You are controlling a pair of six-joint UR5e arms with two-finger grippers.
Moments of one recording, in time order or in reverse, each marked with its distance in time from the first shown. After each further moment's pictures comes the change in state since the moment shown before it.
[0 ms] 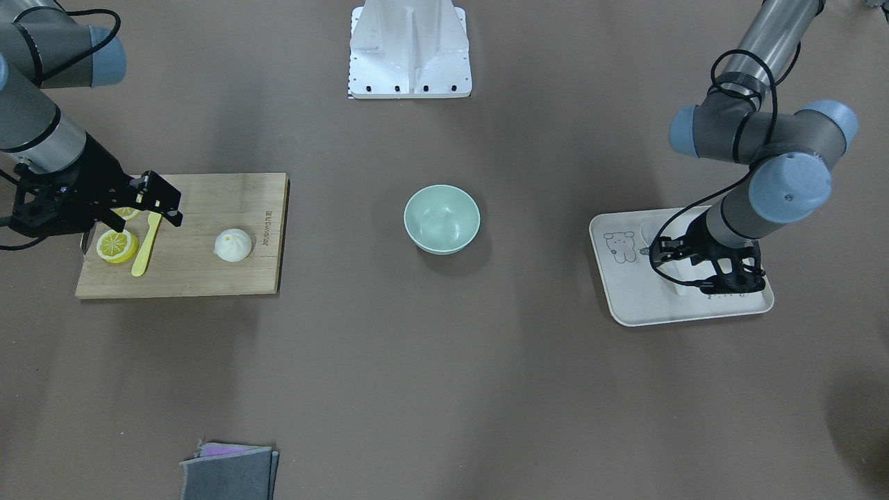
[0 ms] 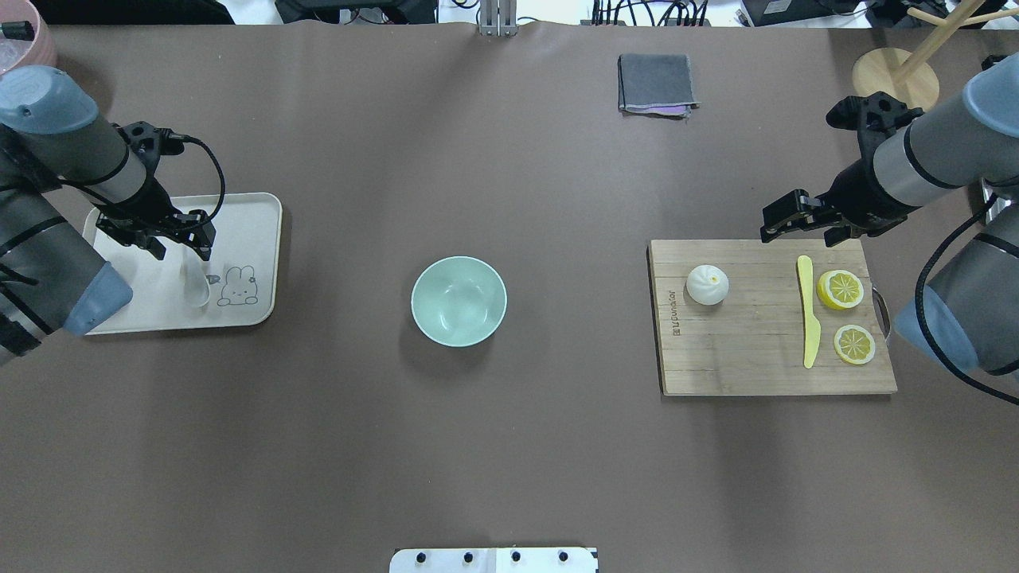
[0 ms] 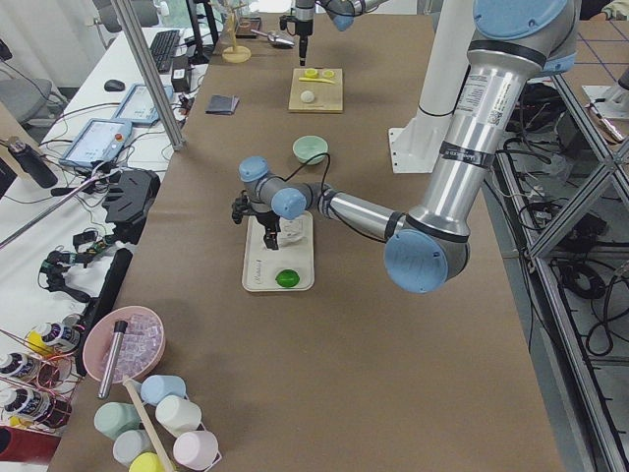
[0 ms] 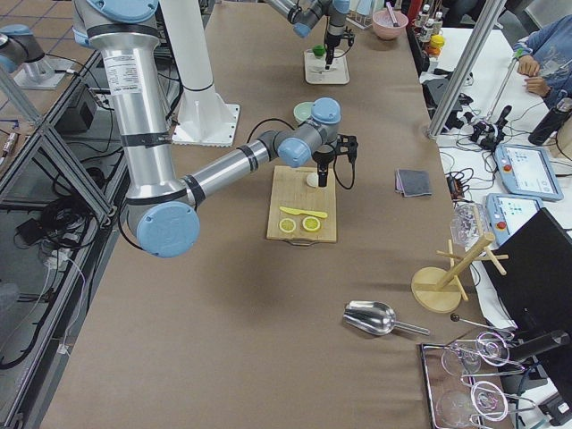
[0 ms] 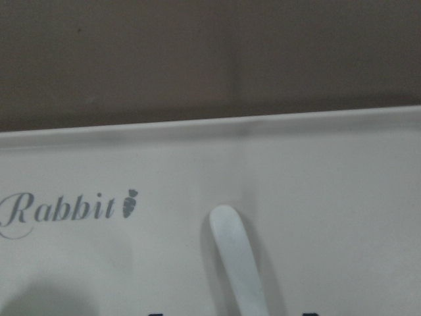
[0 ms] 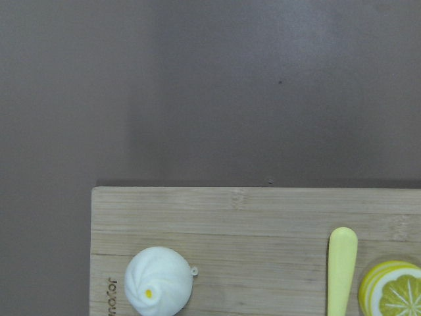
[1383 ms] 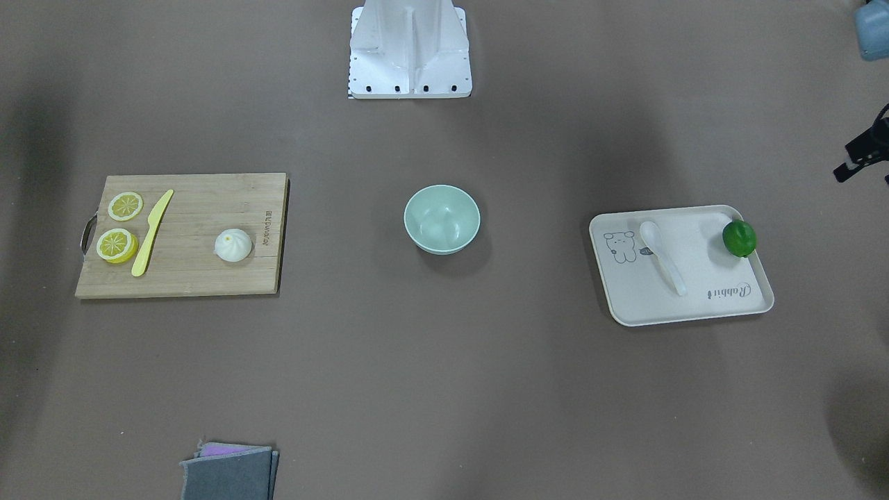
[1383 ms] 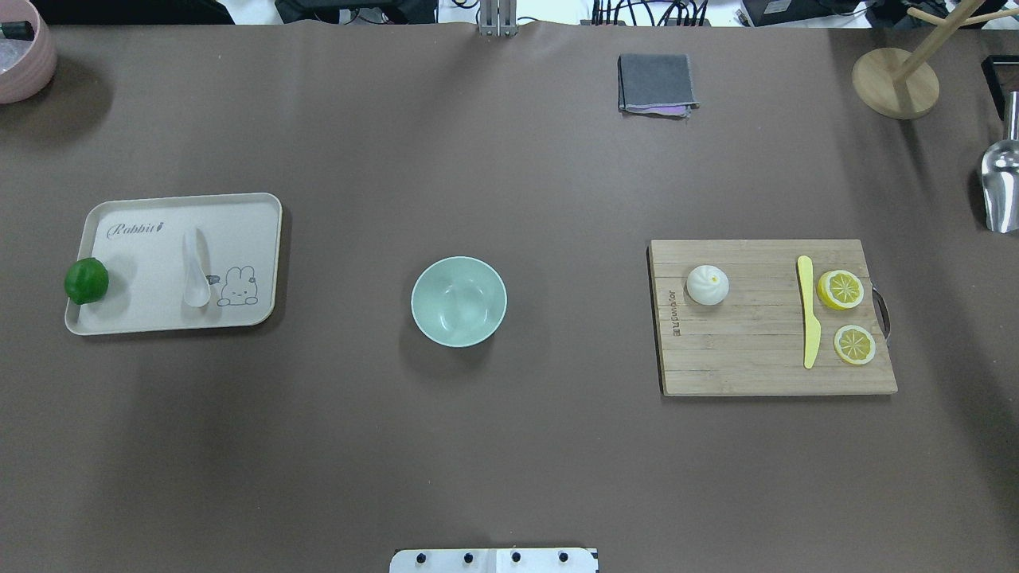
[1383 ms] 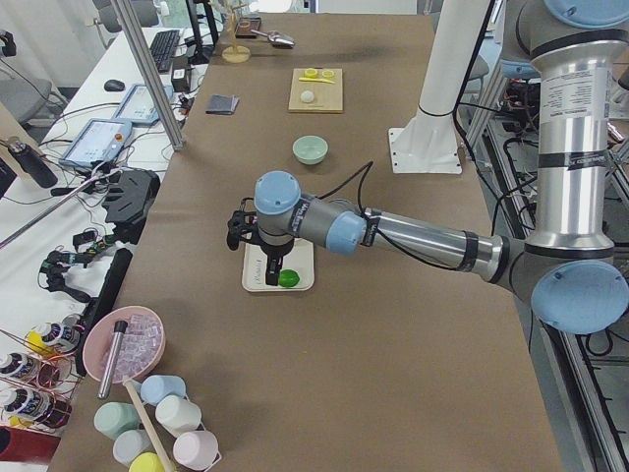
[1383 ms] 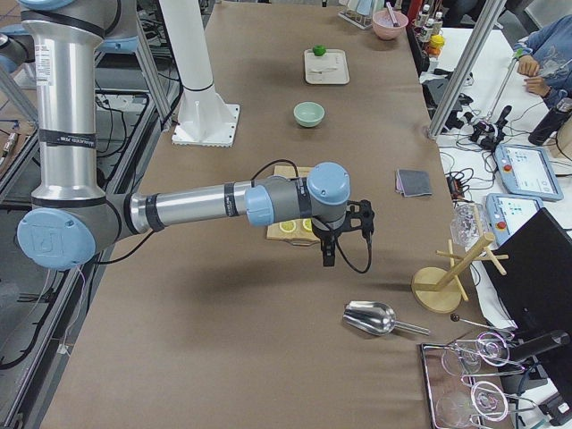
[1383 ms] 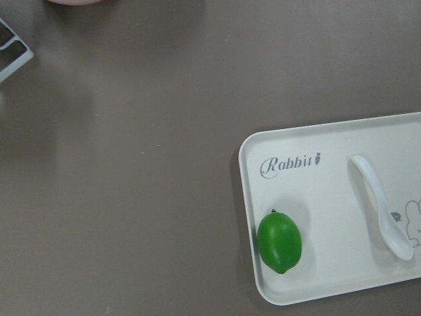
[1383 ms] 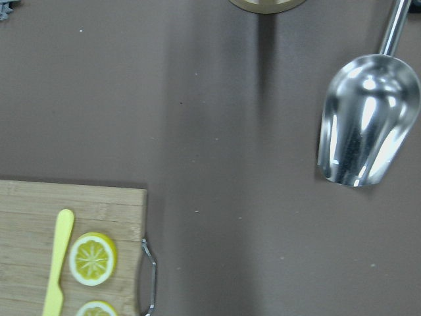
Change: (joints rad) left arm -0.427 0.319 -0.340 0.055 -0.212 0.364; right arm 0.524 -0.208 -0.039 -0.180 0.241 -0.673
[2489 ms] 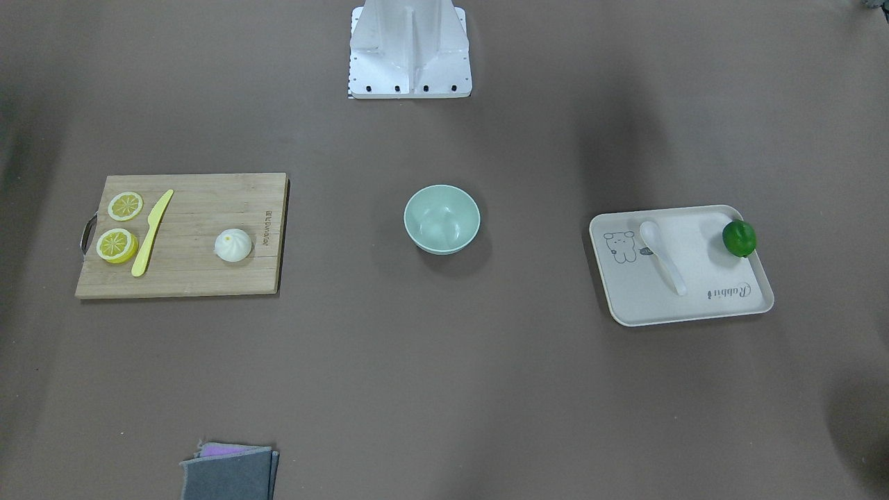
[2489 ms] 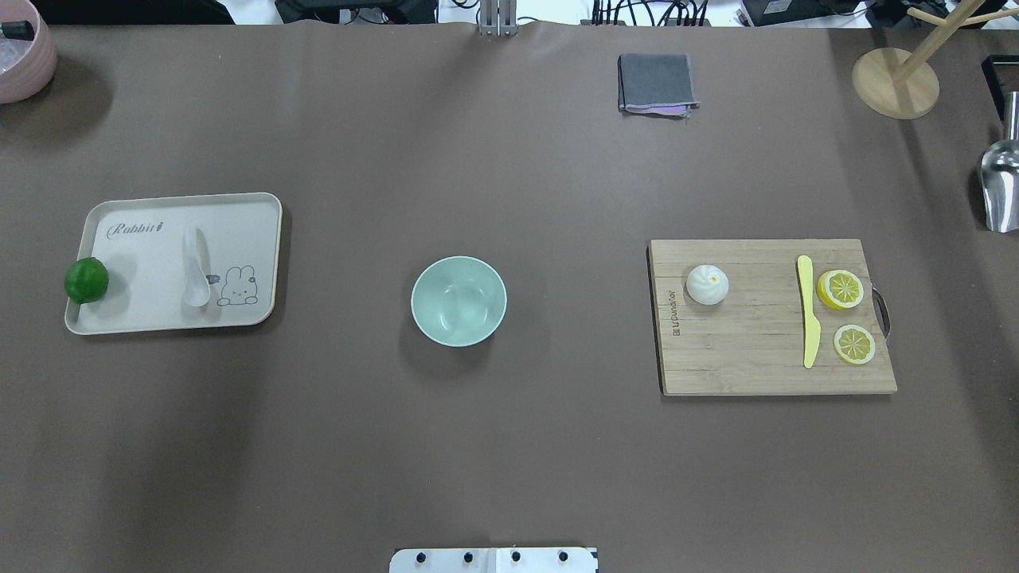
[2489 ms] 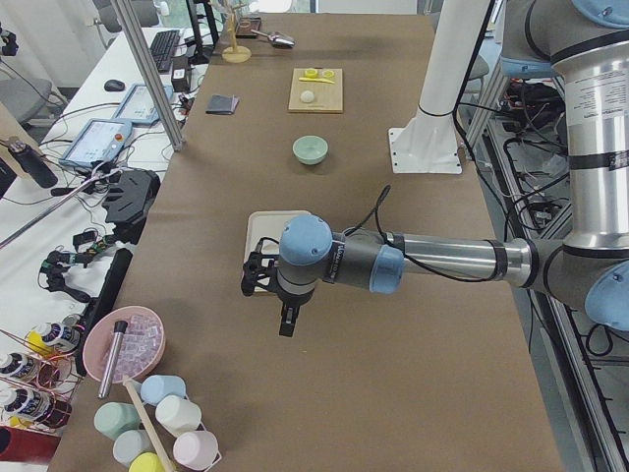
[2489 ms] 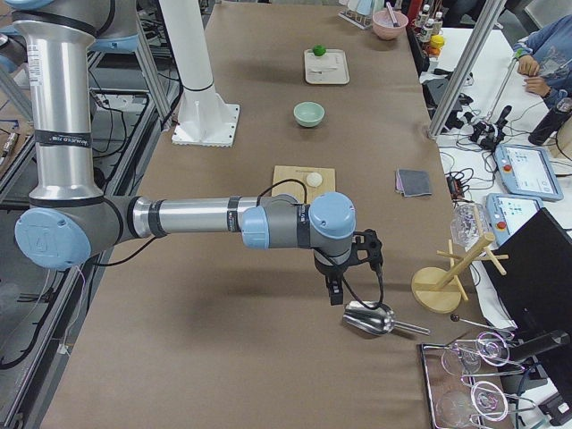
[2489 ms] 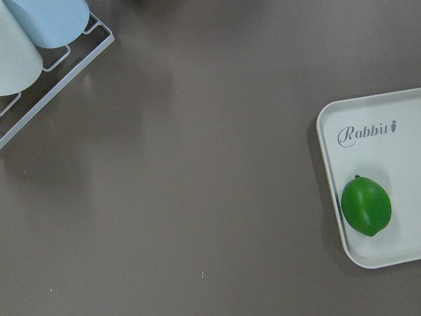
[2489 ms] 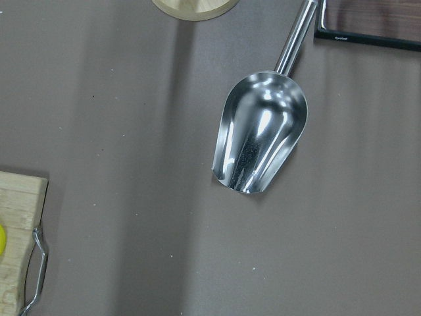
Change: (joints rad) left arm -0.259 0.191 -0.033 0.003 0.024 0.361; right arm 0.168 0.022 -0.153 -0.052 -0.073 -0.349
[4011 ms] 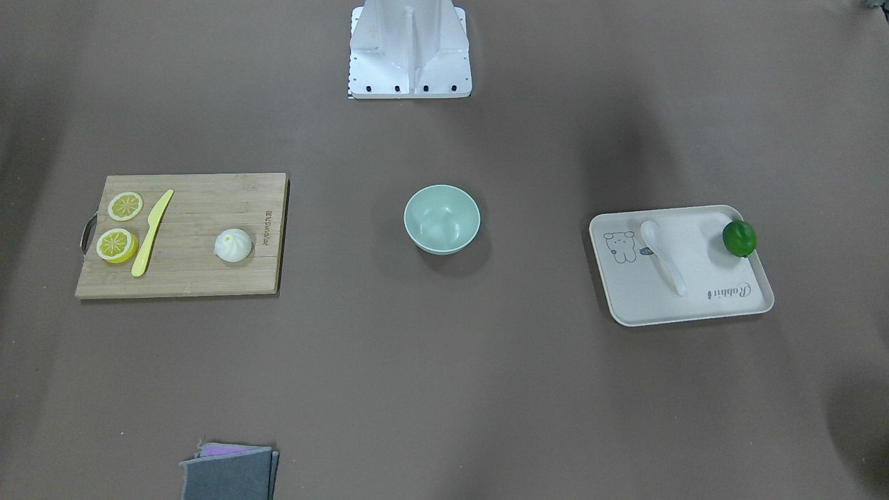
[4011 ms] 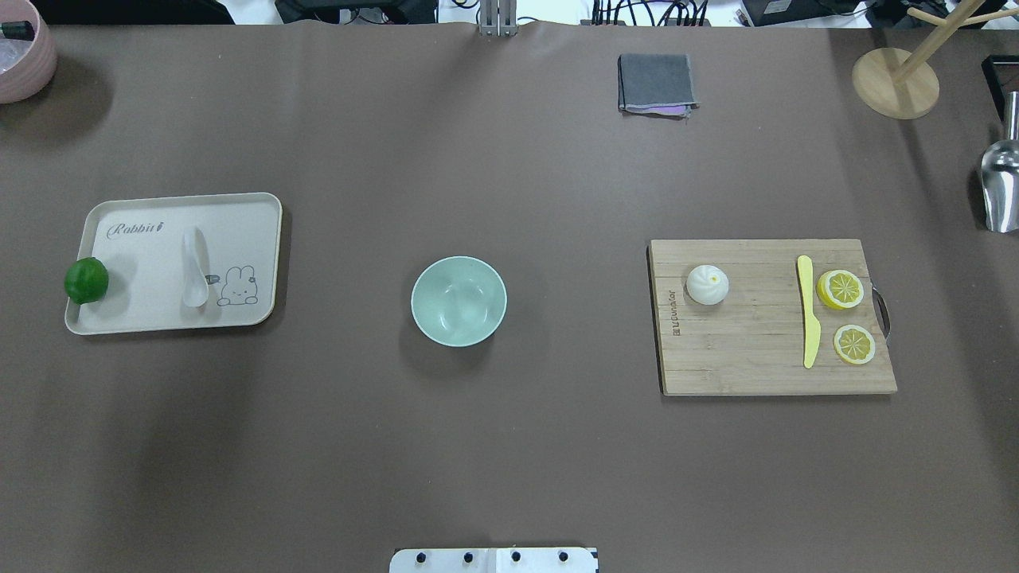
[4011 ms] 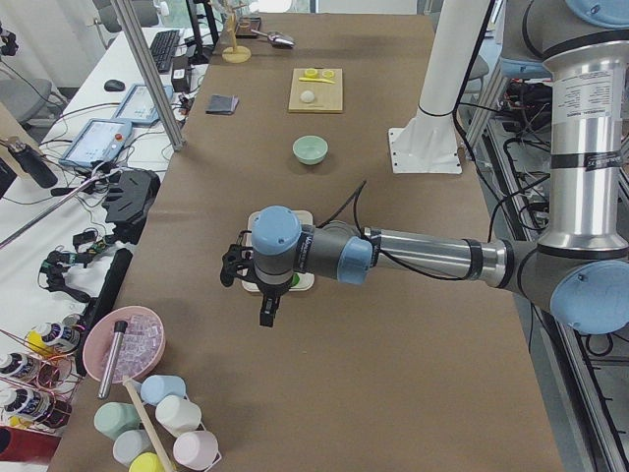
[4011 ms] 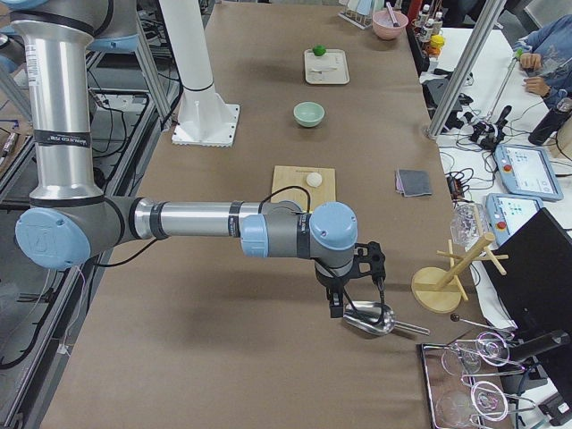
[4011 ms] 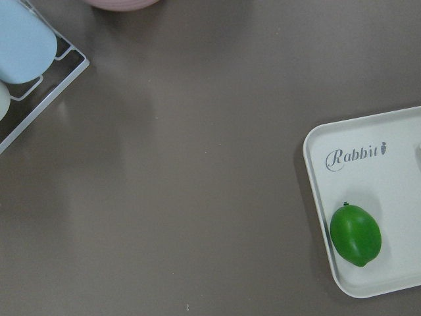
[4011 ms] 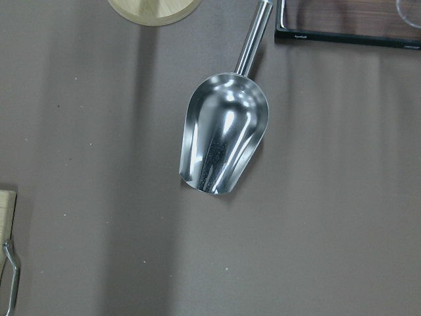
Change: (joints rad) left arm 0.040 -0.096 0.109 0.042 0.001 -0.020; right arm 0.036 0.023 -0.050 -0.002 -0.023 0.011
